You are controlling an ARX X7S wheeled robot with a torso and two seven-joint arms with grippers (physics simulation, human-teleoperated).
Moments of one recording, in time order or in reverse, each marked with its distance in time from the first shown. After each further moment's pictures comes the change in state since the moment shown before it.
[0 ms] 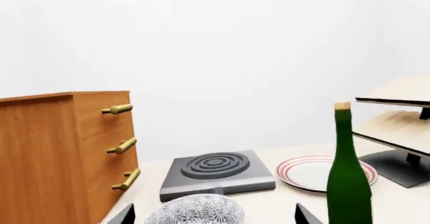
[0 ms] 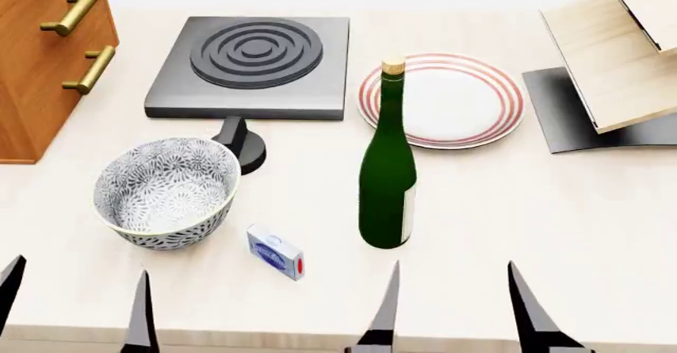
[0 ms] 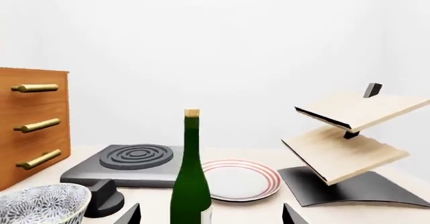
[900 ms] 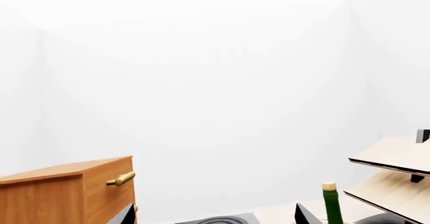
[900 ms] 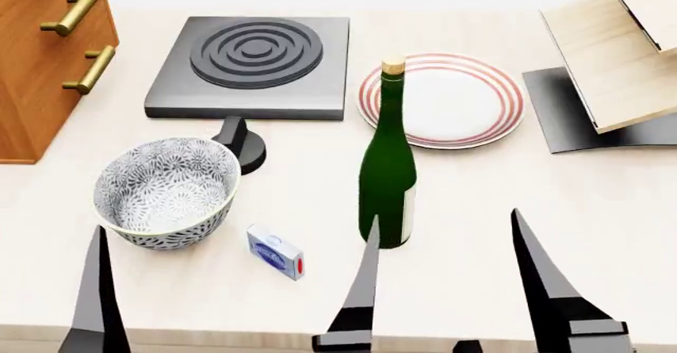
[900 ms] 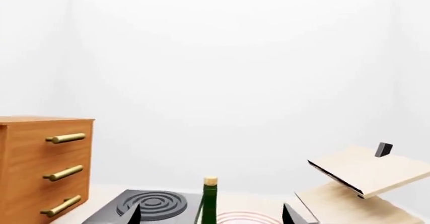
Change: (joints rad) left arm -0.058 -0.025 0.068 0.409 0.052 -0.278 -0.029; right arm 0.082 0.062 -0.049 -0.363 0.050 0.285 0.068
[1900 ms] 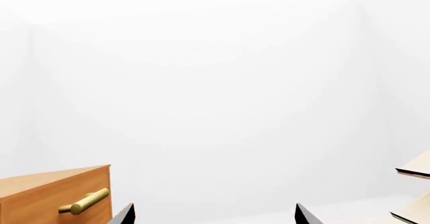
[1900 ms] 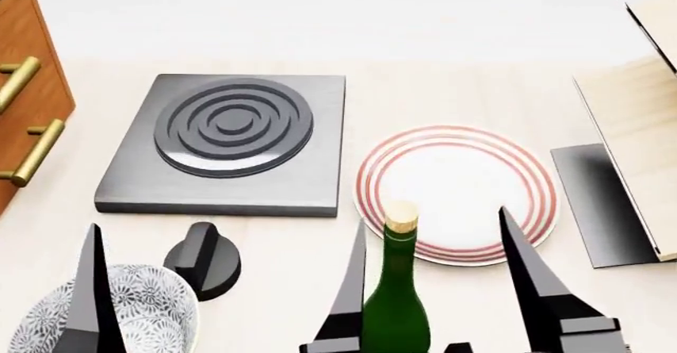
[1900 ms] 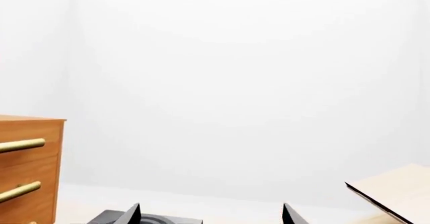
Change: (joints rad) left arm -0.011 -0.018 0.010 0.030 -0.014 -0.033 -0.025; right arm 0.018 0.055 -0.033 -0.030 0.044 0.022 0.039
